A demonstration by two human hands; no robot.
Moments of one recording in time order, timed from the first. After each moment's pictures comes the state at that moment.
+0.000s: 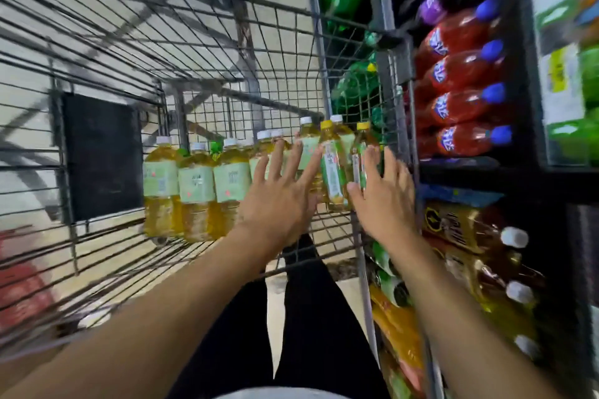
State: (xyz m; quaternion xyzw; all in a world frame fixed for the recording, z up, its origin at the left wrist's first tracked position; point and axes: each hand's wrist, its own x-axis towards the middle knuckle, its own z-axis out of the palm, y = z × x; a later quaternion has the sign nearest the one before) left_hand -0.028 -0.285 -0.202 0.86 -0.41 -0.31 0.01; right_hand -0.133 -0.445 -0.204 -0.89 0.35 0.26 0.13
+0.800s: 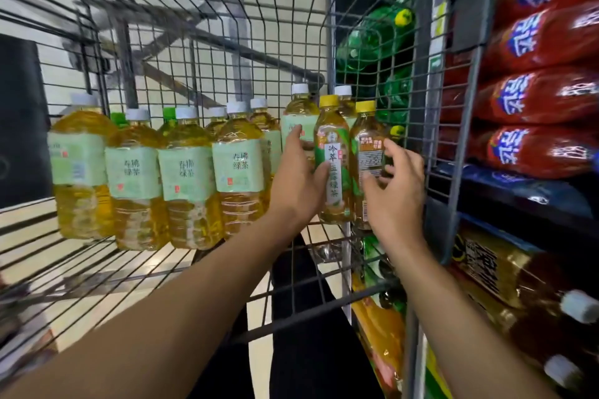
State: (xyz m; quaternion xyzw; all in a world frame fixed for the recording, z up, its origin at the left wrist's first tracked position) left_hand -0.048 -0.363 -0.329 0.76 0.05 -0.46 0.46; right_hand -0.130 -0.477 -0.299 -0.79 0.50 0.10 0.33
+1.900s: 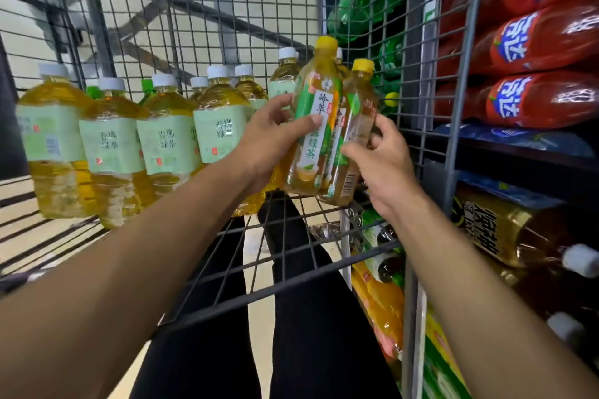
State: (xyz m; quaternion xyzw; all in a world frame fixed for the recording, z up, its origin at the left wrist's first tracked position) left_hand -0.022 -0.341 -0.330 0.57 0.16 -0.55 0.59; right_hand -0.130 -0.479 -0.303 -0.57 0.57 0.13 0.58
